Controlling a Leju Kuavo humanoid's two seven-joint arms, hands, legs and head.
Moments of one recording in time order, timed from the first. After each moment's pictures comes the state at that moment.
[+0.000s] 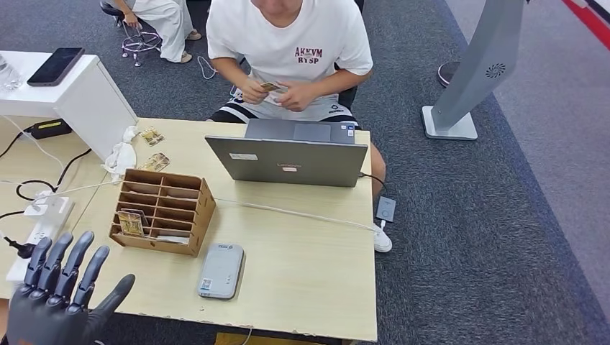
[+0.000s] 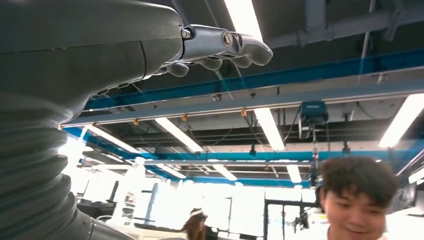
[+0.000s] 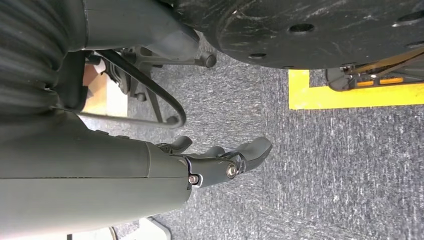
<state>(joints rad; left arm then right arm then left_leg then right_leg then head) 0.50 0.16 0.11 -2.04 -1.21 0.69 -0.39 0.28 -0.04 0.71 -0.71 -0.55 -0.45 0.18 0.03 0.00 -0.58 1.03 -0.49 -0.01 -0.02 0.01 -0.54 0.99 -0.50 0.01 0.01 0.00</state>
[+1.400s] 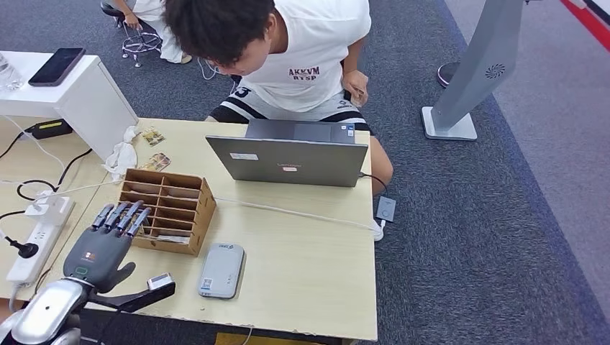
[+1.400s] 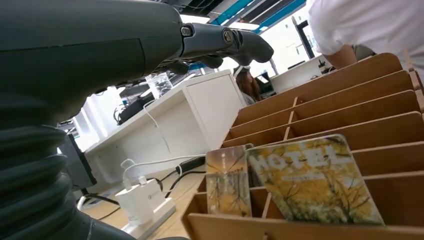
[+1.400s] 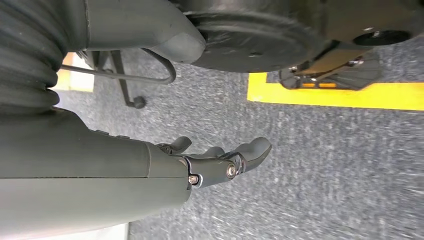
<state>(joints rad) 0.15 0.56 -0.16 -1.67 -1.21 0.01 0.14 0.32 0.12 0.09 -0.82 0.16 -0.11 0.28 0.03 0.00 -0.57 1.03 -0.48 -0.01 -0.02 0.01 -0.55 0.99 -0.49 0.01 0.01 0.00</state>
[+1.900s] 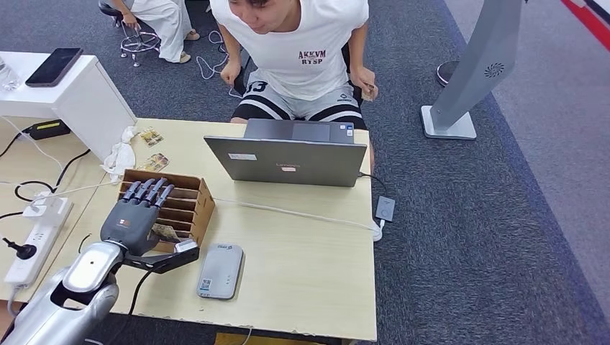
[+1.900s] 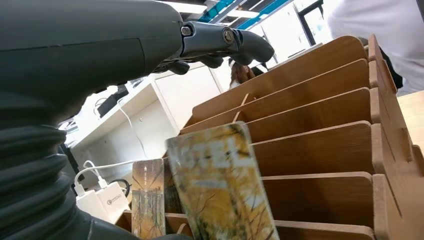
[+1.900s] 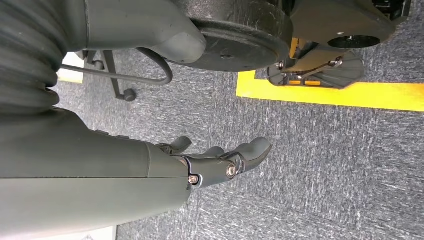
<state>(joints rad) -0.14 0.48 -0.32 -1.39 -1.21 0.00 0.15 0.27 0.19 -0.09 -0.77 0.35 -0.03 0.24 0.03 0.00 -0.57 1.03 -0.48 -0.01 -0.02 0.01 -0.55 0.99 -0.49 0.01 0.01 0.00</state>
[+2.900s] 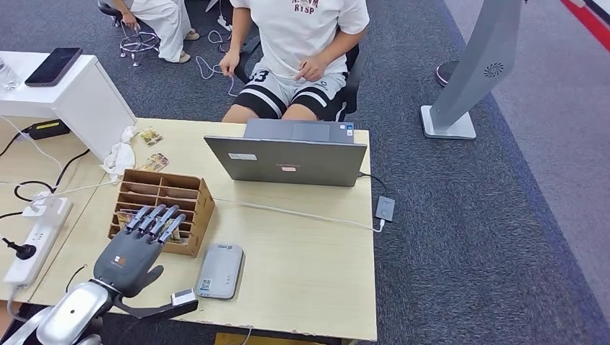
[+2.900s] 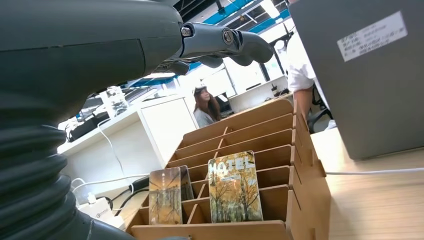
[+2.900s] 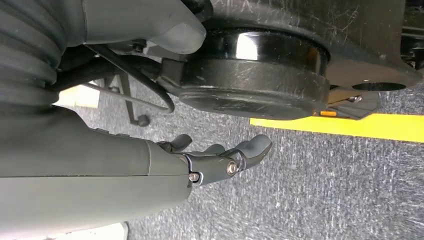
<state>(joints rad) 0.13 0.63 -0.37 -1.75 -1.19 0.07 0.18 0.39 0.33 -0.26 -0.99 0.48 0.10 0.32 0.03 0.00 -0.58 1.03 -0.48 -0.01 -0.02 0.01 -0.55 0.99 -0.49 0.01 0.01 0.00</state>
